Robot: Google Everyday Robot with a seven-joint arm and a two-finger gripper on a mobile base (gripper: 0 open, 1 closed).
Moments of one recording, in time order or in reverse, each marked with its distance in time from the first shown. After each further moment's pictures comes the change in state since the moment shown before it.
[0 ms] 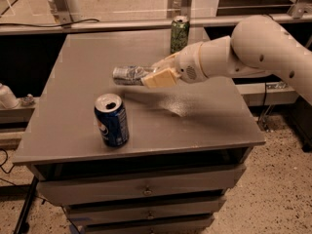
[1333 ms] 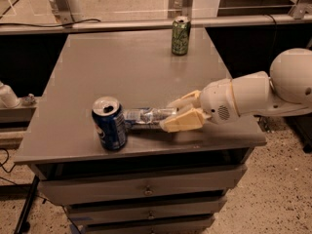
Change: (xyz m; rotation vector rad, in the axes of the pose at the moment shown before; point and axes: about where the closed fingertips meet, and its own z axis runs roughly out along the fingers) arm 0.070 0.092 -0.064 -0.195 0.036 0.066
